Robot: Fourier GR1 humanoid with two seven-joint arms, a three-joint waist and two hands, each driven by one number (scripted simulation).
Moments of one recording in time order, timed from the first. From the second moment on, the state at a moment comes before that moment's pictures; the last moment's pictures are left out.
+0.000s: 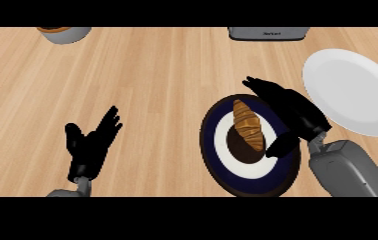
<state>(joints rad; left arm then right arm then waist) -0.01 0.19 -0.16 -1.40 0.20 0.12 0.18 -0.35 -0.43 0.35 -1.54 0.58 0.29 0.15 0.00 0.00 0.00</state>
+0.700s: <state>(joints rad) 0.02 0.14 -0.13 -1.43 0.15 0.10 0.20 -0.31 -0.30 0.33 -1.49 0.82 0.28 0.15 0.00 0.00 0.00</state>
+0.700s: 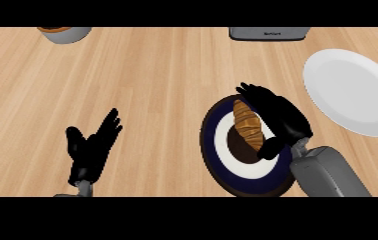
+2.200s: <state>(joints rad) 0.05 0.11 -0.06 -1.47 0.12 0.05 0.24 -0.06 -0.23 0.32 -1.48 1.09 0.13 0.01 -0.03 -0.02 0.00</state>
